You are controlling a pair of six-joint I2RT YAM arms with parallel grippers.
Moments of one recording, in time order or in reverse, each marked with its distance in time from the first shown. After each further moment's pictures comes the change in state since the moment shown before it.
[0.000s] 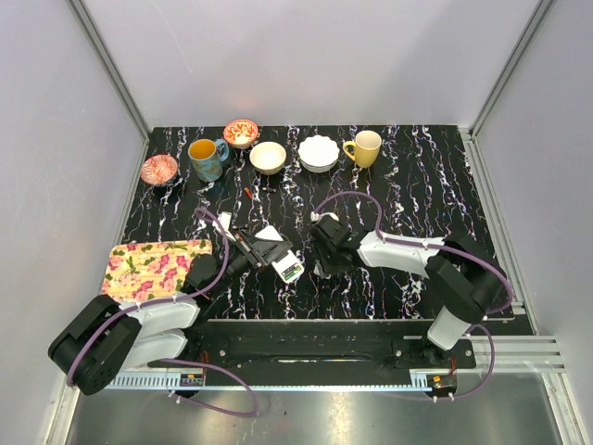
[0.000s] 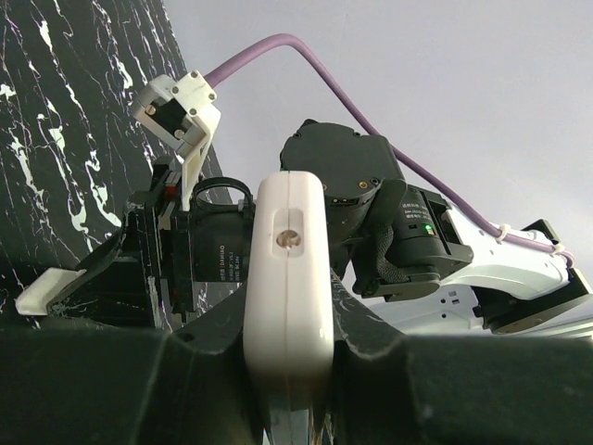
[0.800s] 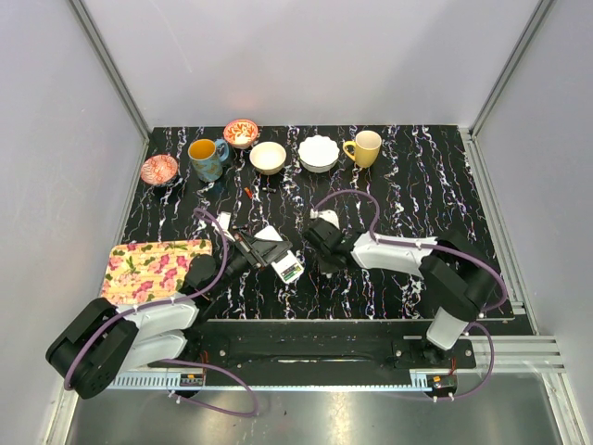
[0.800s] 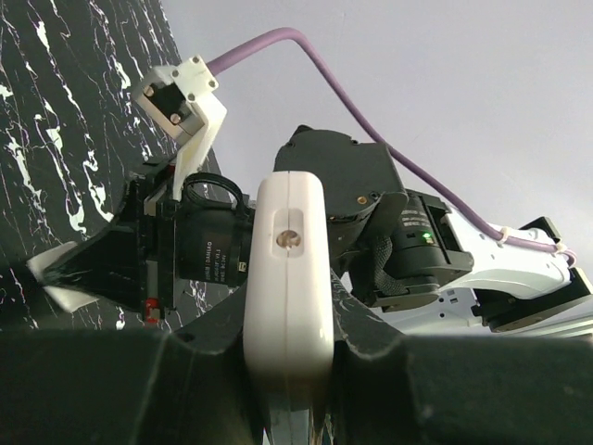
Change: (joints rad) left arm -0.001 -0.026 0.000 -0.023 0.001 0.003; right arm 0.040 0.038 0.016 0.106 0.090 0.093
